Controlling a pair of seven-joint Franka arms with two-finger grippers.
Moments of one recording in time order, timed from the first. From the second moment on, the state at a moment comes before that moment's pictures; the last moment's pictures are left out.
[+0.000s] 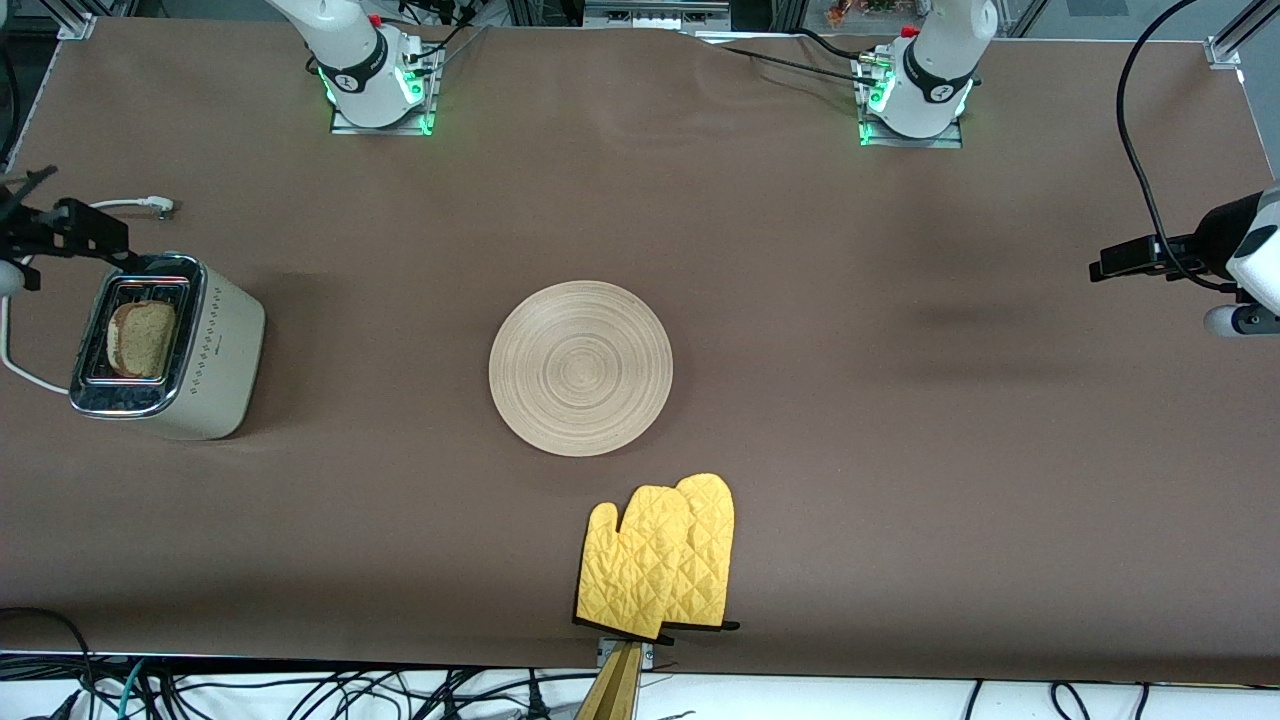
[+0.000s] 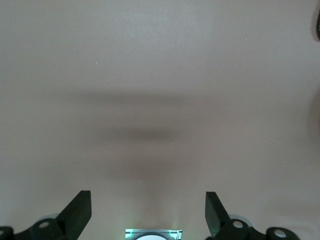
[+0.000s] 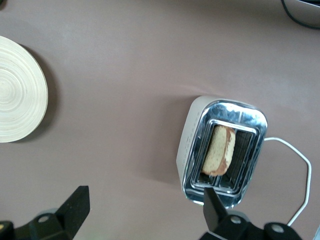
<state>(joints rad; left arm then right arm) 0.22 0.15 -0.13 -1.54 -0.05 1.46 0.02 0.06 0.14 -0.10 -1.38 -0.02 1.49 -0.24</state>
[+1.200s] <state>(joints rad) 0.22 0.15 -0.14 -1.54 -0.05 1.46 0.02 -0.02 0.08 -0.07 -1.51 -0.02 1.52 -0.09</state>
